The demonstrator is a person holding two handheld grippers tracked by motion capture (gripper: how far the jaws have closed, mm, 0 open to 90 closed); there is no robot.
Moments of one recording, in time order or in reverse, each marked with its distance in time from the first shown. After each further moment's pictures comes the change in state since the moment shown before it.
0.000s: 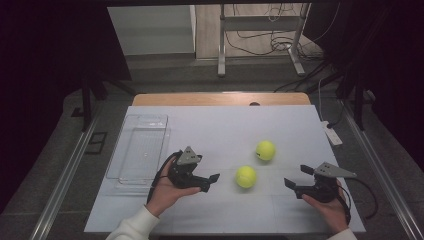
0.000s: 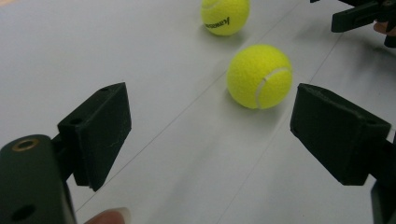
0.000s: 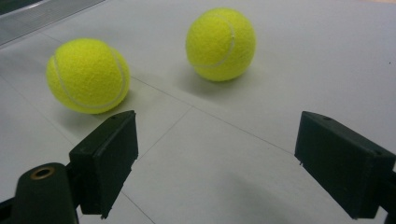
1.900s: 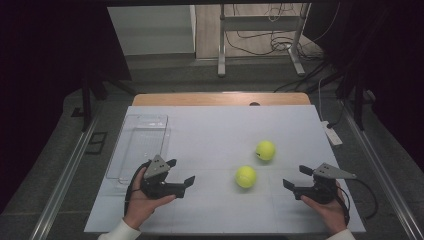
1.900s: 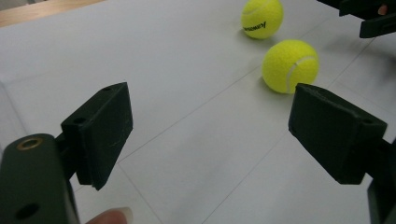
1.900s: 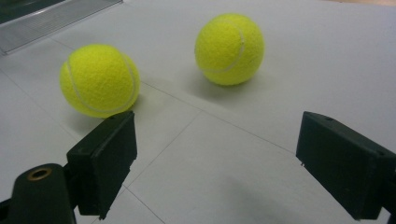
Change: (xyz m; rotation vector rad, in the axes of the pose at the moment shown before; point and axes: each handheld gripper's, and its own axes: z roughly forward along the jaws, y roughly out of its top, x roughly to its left) left arm 0.015 -0.043 -0.054 -0.105 0.113 -0.071; right arm 0.006 0.001 -0.001 -0.013 0.013 0.010
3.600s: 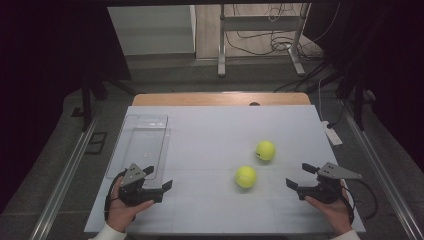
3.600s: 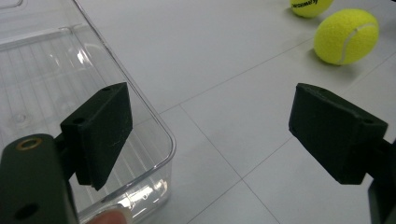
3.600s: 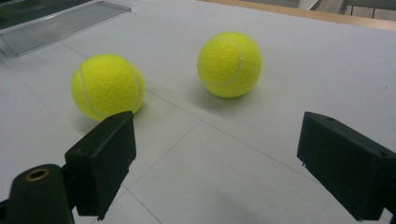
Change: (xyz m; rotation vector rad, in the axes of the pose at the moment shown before) left arm 0.039 -0.051 -0.028 -0.007 0.090 -0.075; right arm -0.003 0.006 -0.010 -0.034 0.015 -0.046
